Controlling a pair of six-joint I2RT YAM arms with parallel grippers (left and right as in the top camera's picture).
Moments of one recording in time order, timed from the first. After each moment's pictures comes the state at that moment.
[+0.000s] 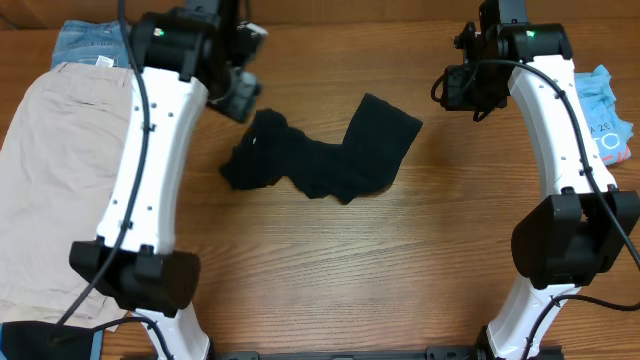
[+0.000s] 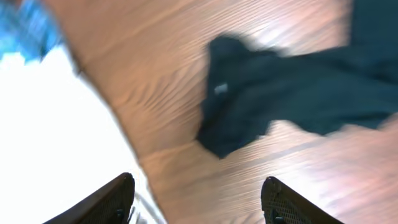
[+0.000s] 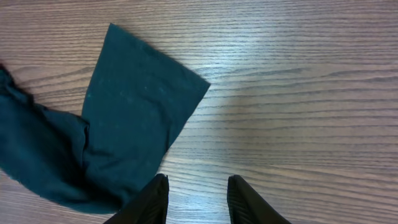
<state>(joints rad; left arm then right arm) -0.20 1.94 2.19 -1.48 -0.13 0.19 0.05 2.02 1.96 -1.24 -0.14 0.06</state>
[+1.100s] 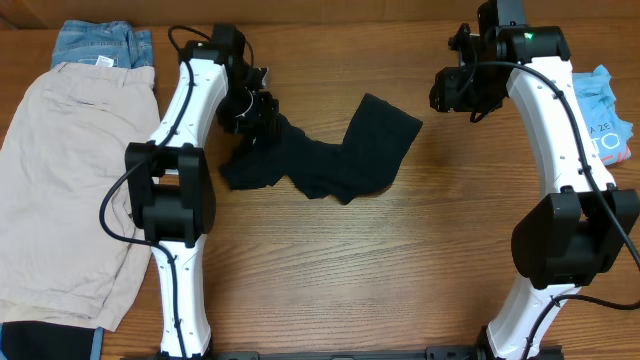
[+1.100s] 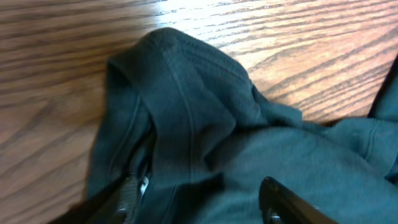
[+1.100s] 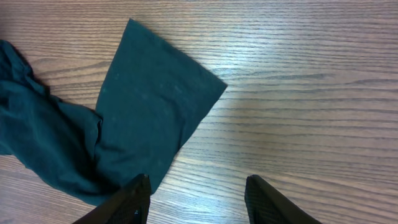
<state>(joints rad) -0.12 2.40 2.08 -1.18 0.31 -0.01 0.05 2.02 1.94 -1.21 -0.20 0.02</state>
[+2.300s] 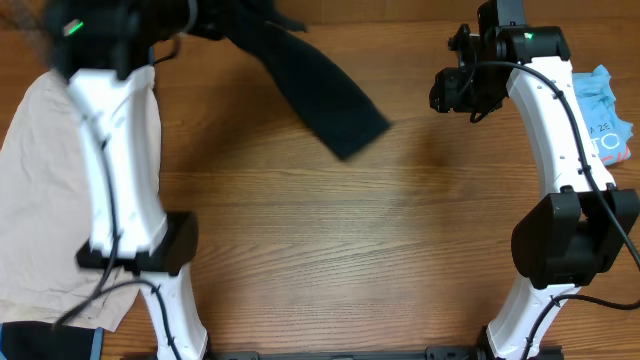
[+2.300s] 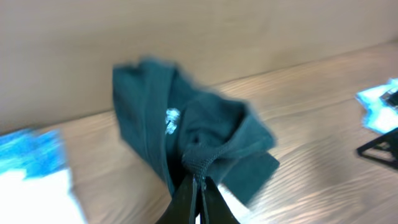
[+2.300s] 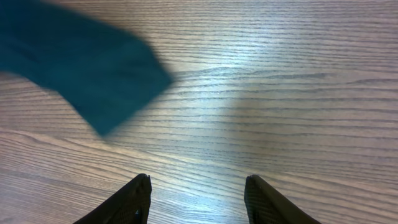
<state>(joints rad) -0.08 2.16 2.98 -1.50 0.30 0.06 0.05 2.02 1.94 -1.22 -0.21 0.02</state>
